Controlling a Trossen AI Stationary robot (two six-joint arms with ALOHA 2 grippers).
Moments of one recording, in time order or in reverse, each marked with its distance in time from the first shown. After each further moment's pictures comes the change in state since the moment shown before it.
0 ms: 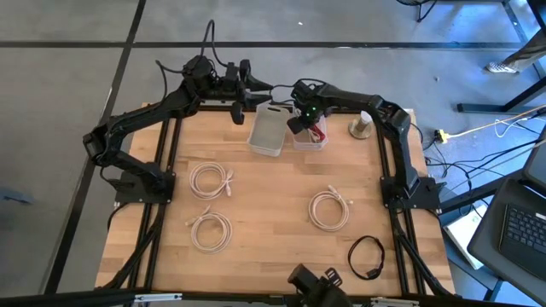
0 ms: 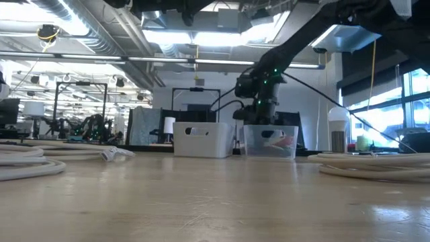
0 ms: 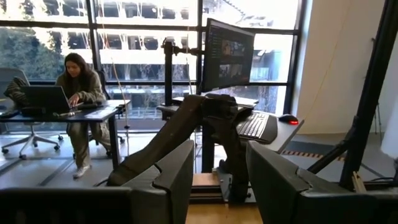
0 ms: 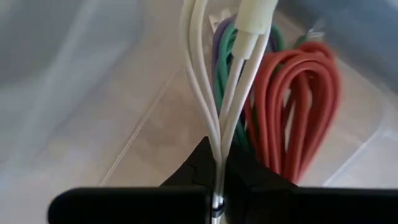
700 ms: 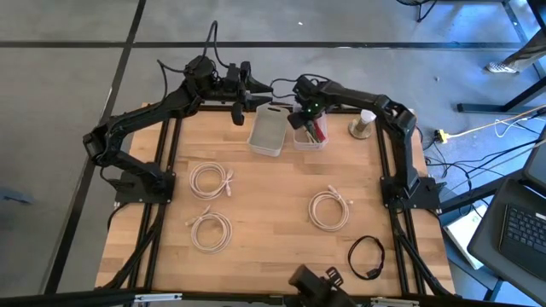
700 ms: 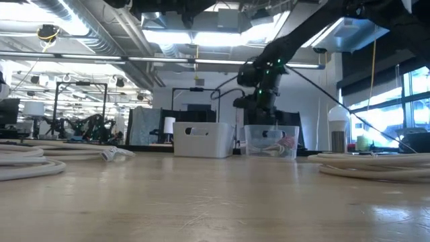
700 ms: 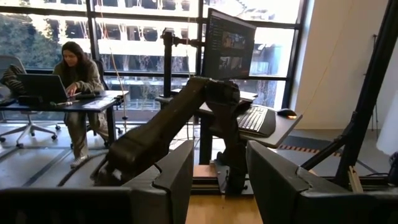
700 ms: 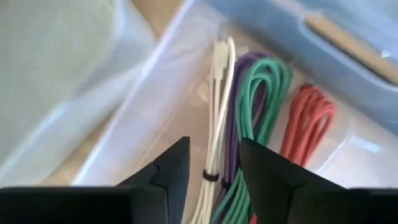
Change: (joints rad) left arm 0.000 0.001 0.000 -0.038 0.003 0.001; right arm -0.003 -0.071 0.001 0.016 0.005 0.000
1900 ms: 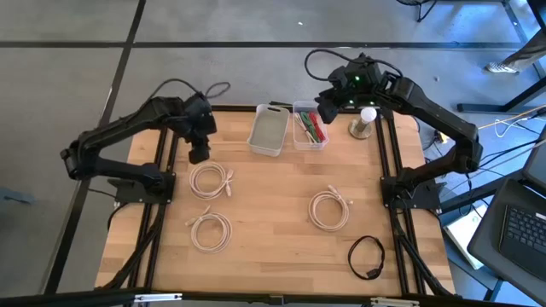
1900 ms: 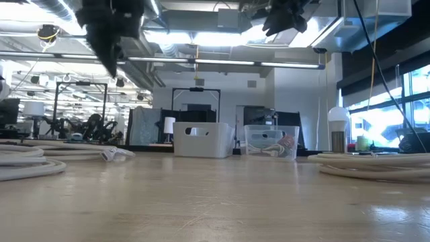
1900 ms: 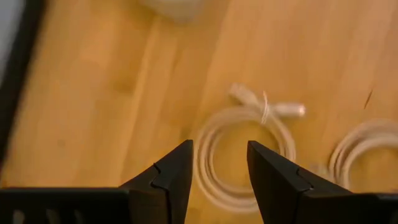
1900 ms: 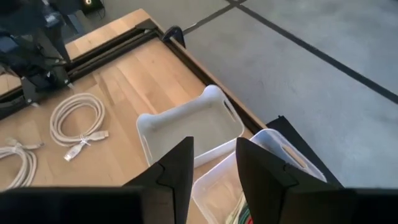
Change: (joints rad) left arm -0.062 -0.244 -0.101 -1.497 -0.552 0.339; right arm 0.197 -0.675 0.000 -0.036 0.078 -0.132
